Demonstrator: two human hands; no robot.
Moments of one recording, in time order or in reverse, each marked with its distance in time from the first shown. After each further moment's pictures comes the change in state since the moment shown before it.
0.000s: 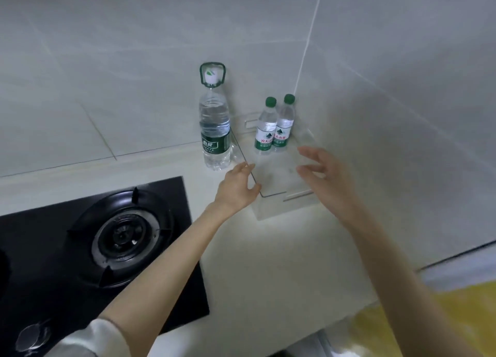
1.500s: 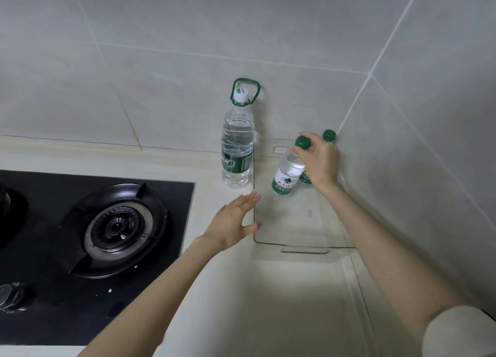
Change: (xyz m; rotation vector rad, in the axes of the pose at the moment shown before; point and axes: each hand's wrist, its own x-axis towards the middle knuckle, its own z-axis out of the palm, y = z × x) left_hand 0.024 -0.018 0.034 0.007 0.048 -0.099; right_hand 0.246 0.070 0.060 -0.177 -0.018 -0.260
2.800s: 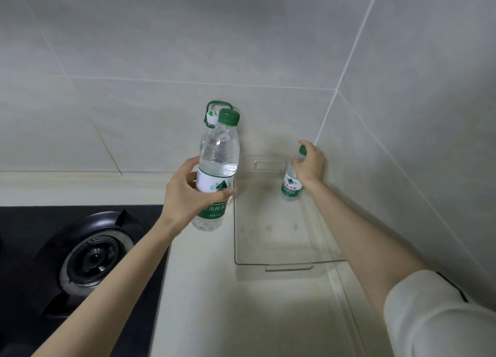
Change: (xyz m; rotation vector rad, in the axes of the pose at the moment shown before) left_hand 0.012 0.048 -0.103 -0.685 0.467 -0.181; right_hand 0.046 0.042 -0.008 -0.062 0.009 0.175
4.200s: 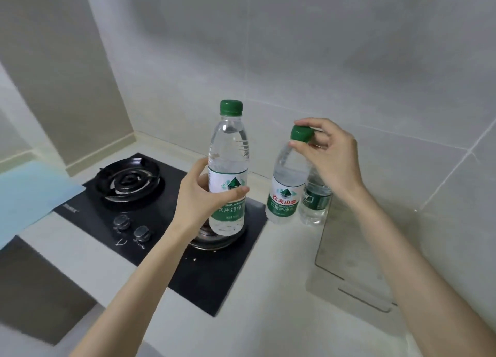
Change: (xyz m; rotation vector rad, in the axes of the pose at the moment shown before) left_hand -0.178 0.058 -0.125 -0.050 0.542 0.023; right_hand -0.192 -0.241 -0.053 0.690 -0.518 -0.696
